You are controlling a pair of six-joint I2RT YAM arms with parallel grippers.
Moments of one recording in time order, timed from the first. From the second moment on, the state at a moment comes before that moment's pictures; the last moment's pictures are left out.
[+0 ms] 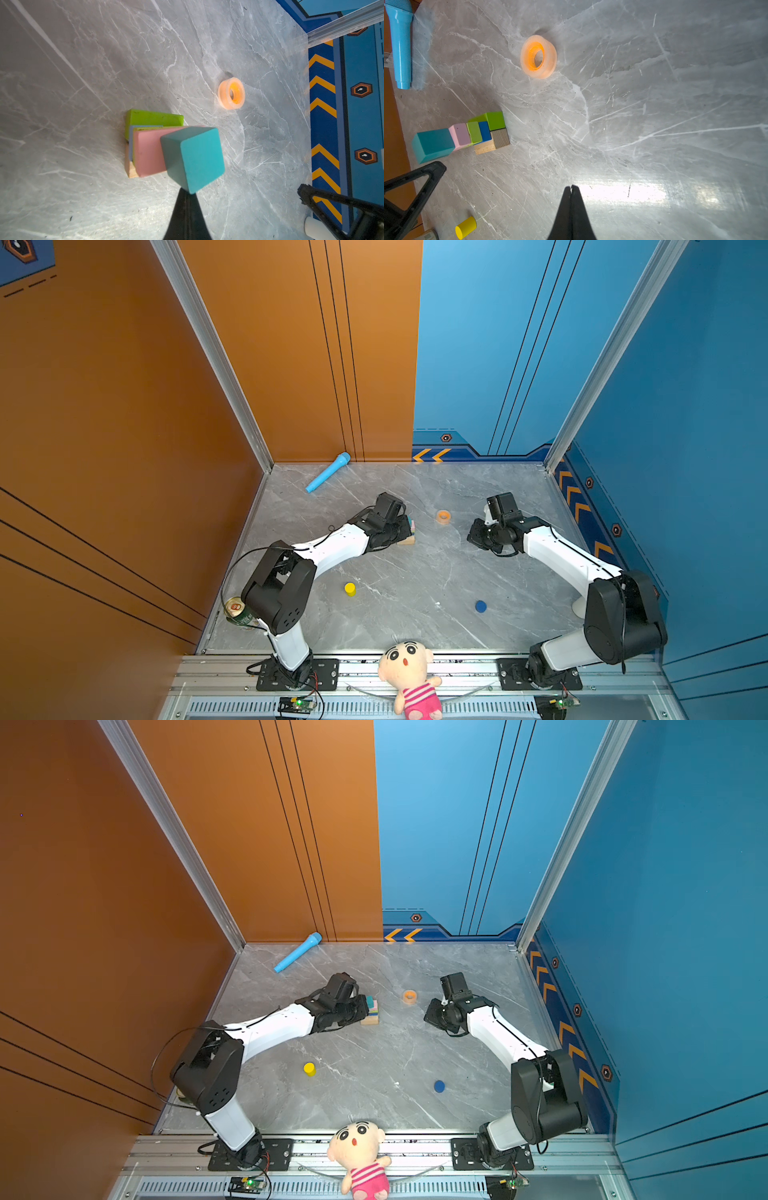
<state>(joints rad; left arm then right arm) -0.61 1.74 1.15 -0.22 0.07 -0.85 0.27 1.49 0.99 -0.52 -0.19 0.67</state>
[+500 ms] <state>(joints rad) -0.60 1.75 1.18 -0.23 0.05 -0.83 0.27 1.49 0.99 -0.52 -0.19 0.67</state>
